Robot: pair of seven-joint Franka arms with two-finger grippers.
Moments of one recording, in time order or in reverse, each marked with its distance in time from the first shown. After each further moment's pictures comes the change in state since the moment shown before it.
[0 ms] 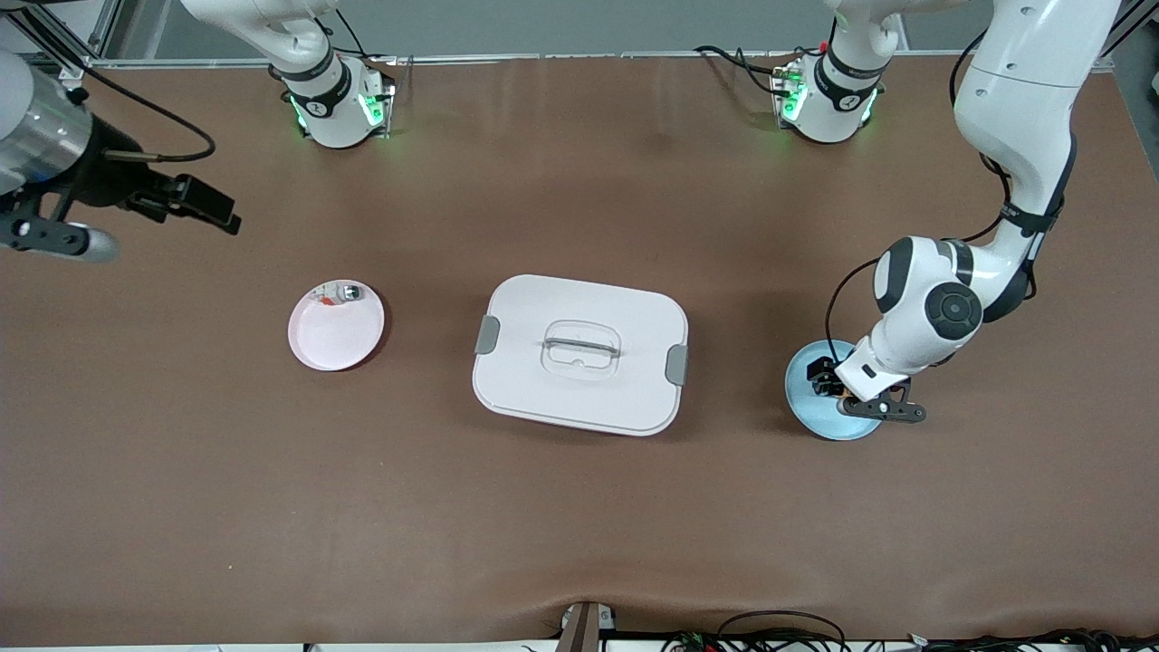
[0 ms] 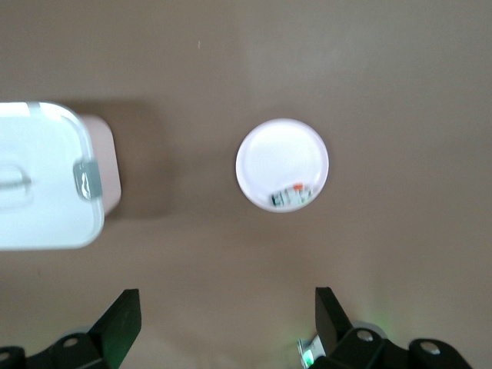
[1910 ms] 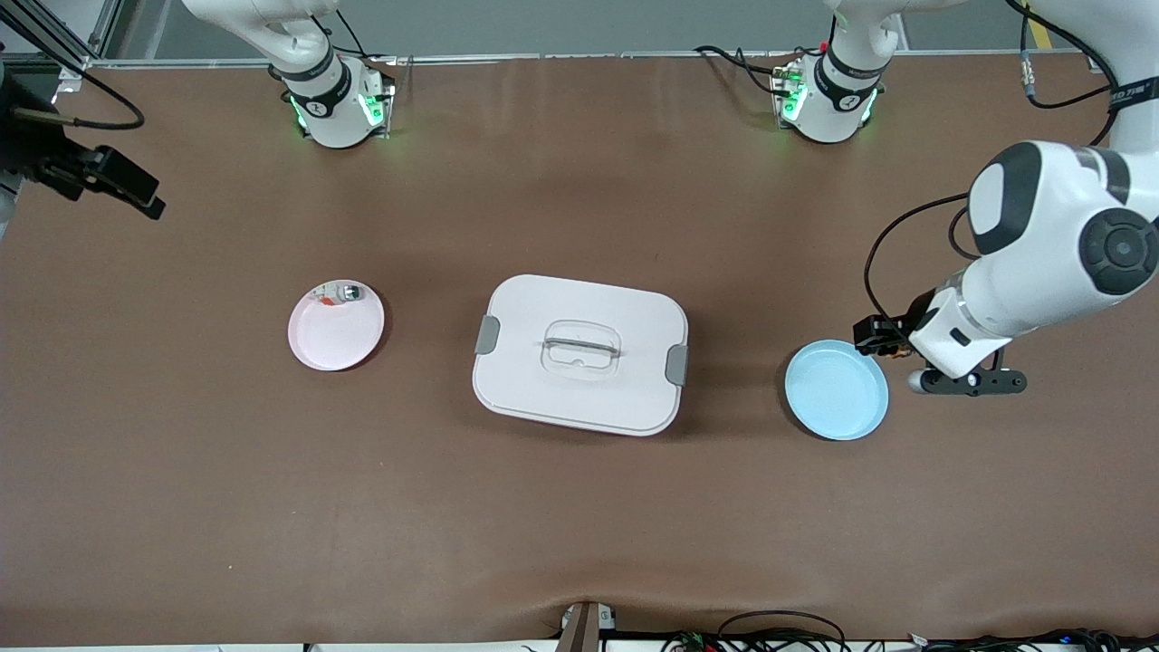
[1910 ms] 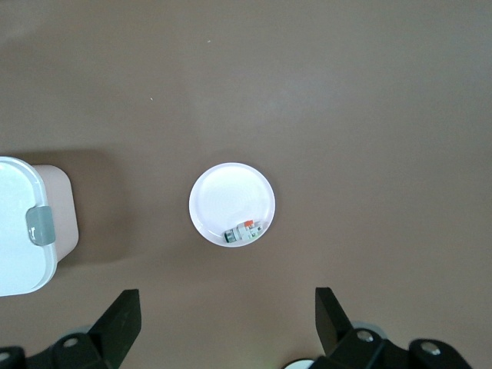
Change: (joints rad) left arm -0.004 -0.275 -0.039 0.334 -0.198 -0.725 -0.106; right arm -0.066 -0.065 -0.020 -0.030 -0.127 0.092 -0.064
